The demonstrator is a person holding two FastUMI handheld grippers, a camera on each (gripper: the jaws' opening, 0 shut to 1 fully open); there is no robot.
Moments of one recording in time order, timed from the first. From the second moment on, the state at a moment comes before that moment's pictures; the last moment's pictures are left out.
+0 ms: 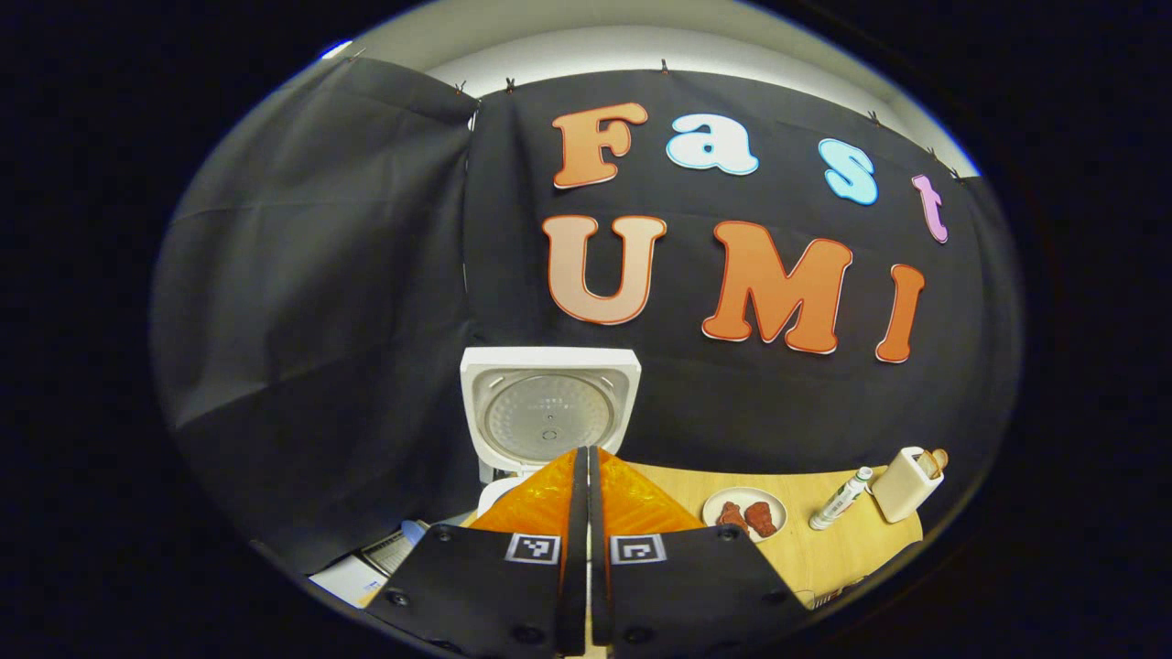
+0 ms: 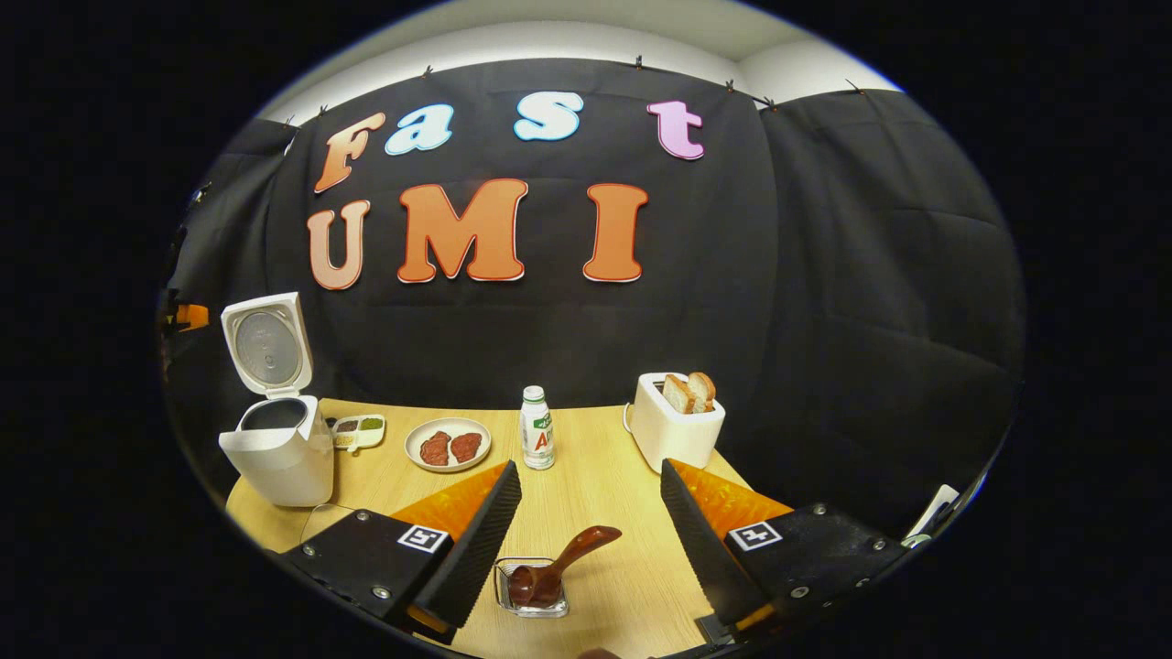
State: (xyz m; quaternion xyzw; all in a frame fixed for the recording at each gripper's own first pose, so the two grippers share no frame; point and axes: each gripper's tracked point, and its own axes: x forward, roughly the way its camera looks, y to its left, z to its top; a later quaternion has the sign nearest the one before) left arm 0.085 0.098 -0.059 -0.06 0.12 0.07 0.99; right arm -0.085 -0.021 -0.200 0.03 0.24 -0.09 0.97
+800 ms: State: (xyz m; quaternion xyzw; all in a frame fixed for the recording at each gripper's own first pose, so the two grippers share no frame) left arm 0.010 0.037 -0.014 -0.05 0.02 0.07 1.00; right arm -0.090 -0.017 -0.318 0.09 0.36 -0.04 0.93
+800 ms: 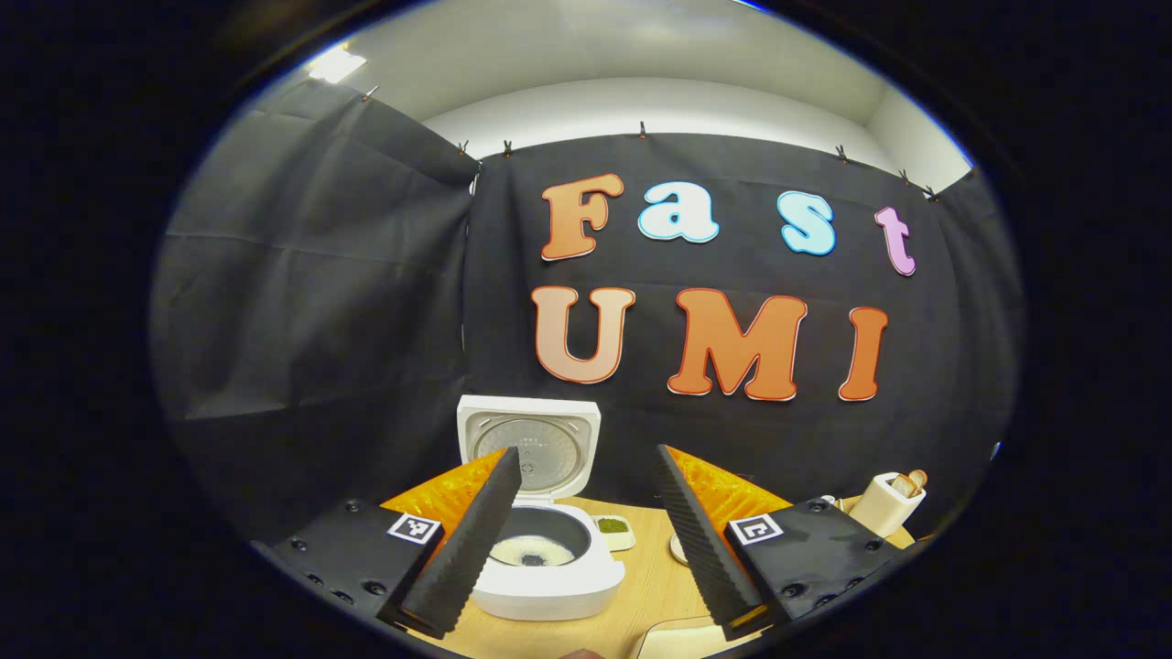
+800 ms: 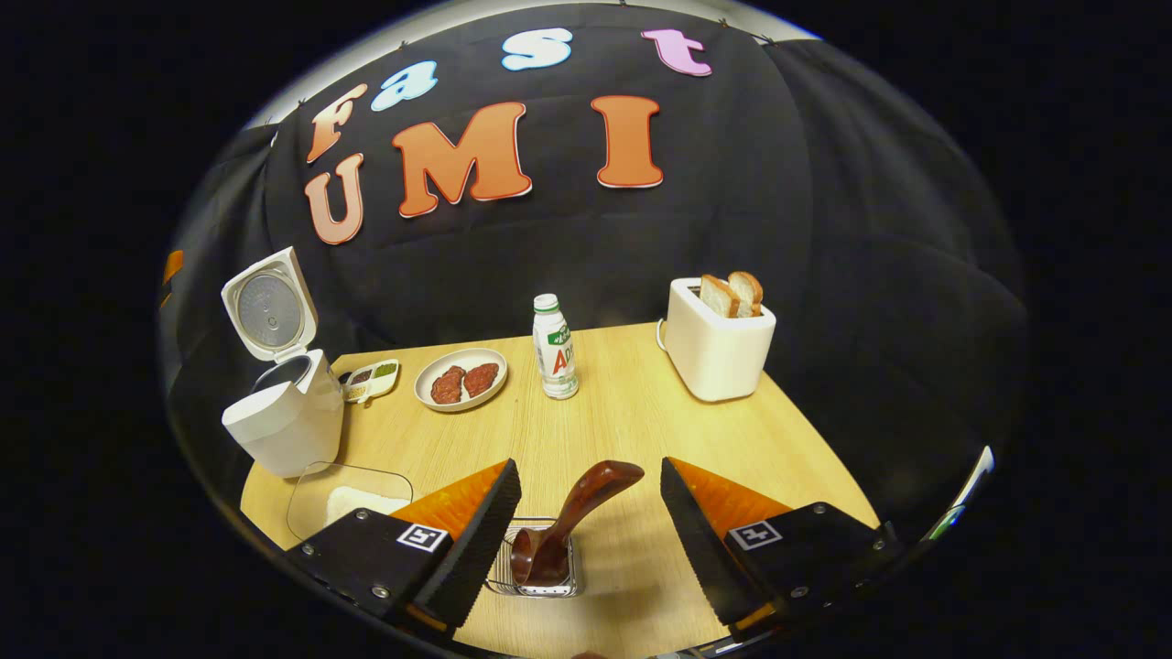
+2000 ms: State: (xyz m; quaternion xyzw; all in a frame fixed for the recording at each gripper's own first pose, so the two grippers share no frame) left arm 0.009 -0.027 -0.066 -0.04 0.09 0.03 0.99; right arm -0.076 0.010 -0.387 0.25 0.40 -0.03 0.88
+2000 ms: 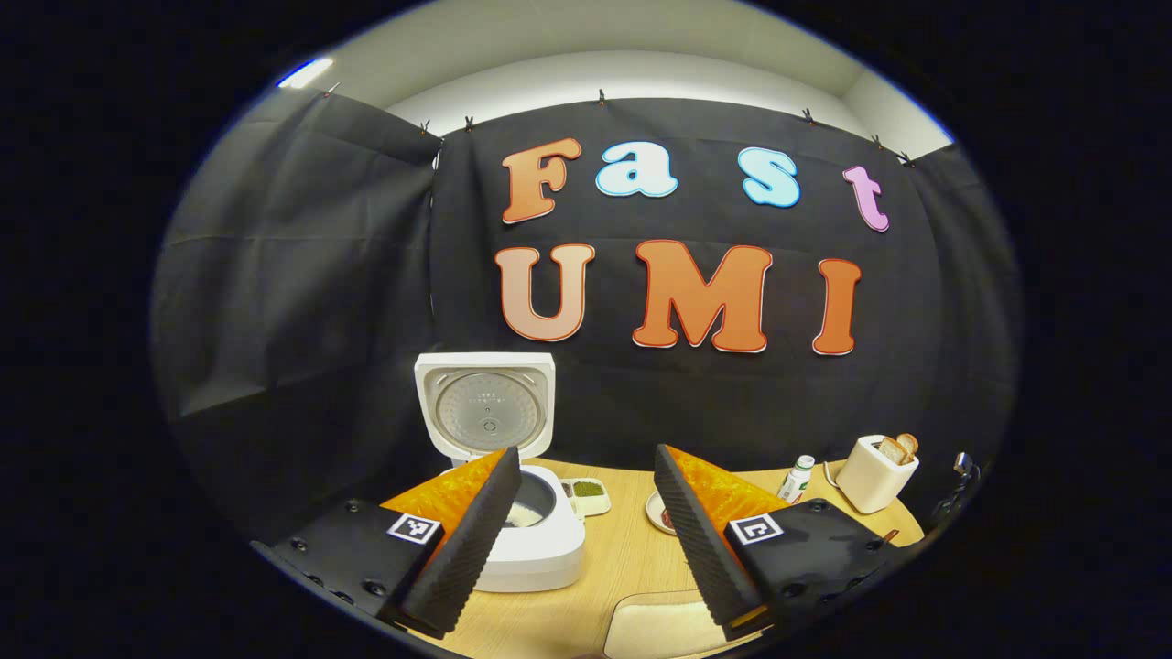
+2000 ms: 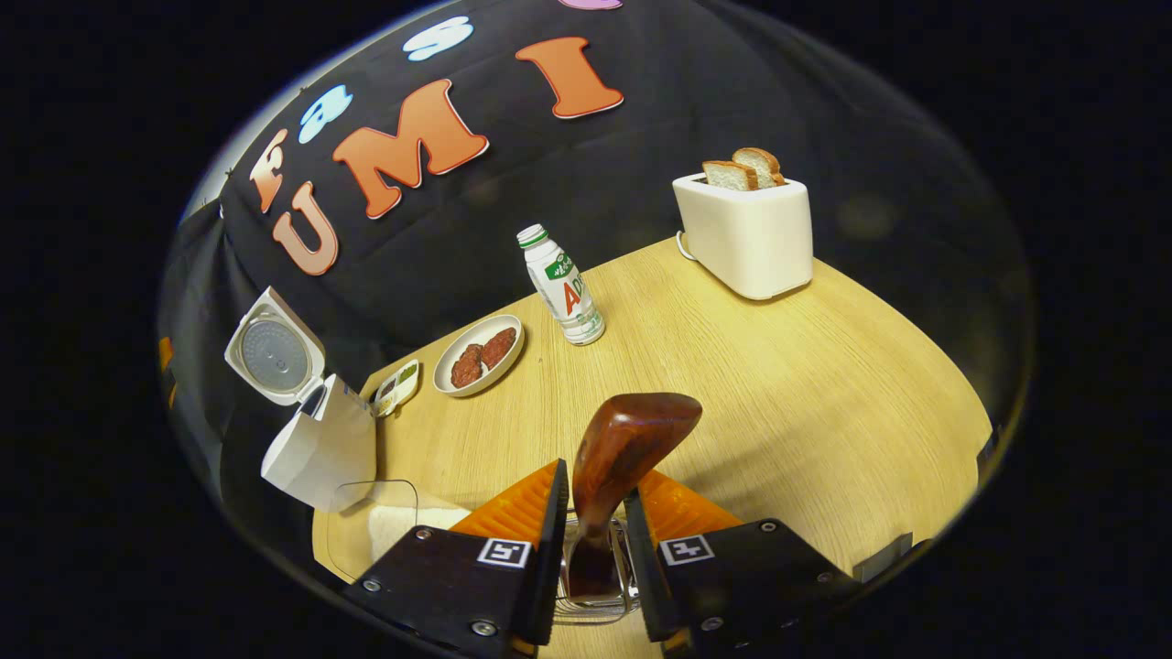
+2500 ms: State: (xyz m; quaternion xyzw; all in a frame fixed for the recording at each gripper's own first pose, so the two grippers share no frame) left arm 0.026 -0.030 -0.080 -0.06 0.11 0.01 0.99; right arm -0.105 0.008 -0.374 0.26 0.38 -0.06 0.89
